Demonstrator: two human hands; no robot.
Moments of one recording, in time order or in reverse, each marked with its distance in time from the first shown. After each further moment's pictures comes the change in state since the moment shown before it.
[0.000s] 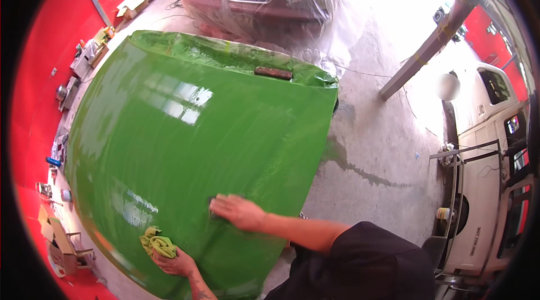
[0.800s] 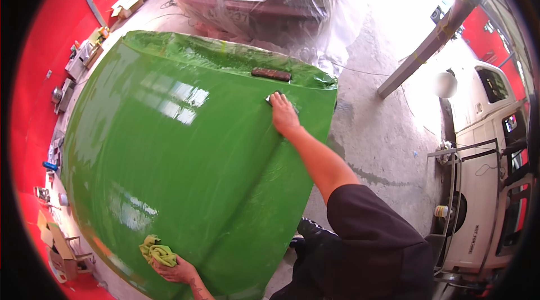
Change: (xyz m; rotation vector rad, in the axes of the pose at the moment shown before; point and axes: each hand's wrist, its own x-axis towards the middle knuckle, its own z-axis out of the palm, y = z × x) left_hand -0.006 -0.003 0.019 -0.019 0.103 0.092; right_hand 0.028 0.246 -0.172 -0.332 0.447 0.631
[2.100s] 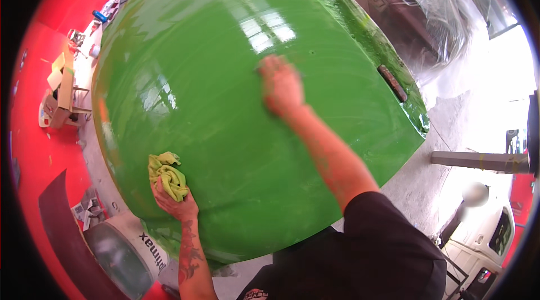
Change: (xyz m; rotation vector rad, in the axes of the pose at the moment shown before) left_hand 0.011 0.033 -0.056 -0.072 -0.141 -0.085; right_hand 0.017 -0.249 0.142 -0.132 -0.345 -0.705
